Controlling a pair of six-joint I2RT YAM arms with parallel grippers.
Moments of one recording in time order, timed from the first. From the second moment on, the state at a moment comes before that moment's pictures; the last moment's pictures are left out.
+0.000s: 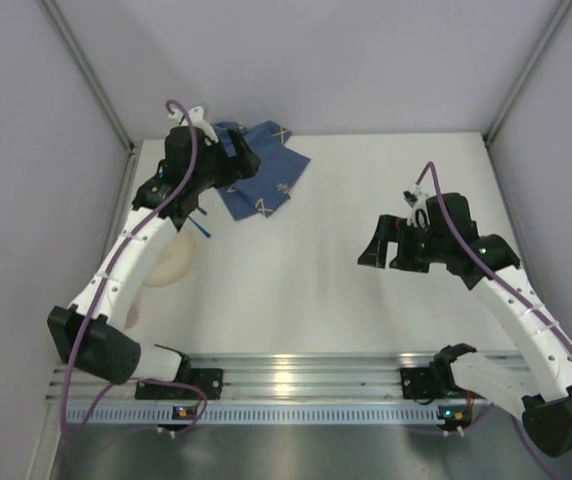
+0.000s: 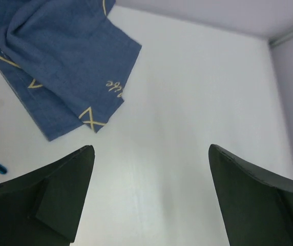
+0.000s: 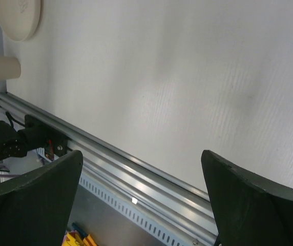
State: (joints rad) left arm -0.32 1.44 1.50 -0.49 0.06 -0.46; right arm 0.37 0.98 1.01 -0.84 -0.35 0.48
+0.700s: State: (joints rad) left arm -0.29 1.64 1.09 -0.36 -0.07 -0.82; right arm 0.37 0.97 1.02 -0.86 -0.28 0.49
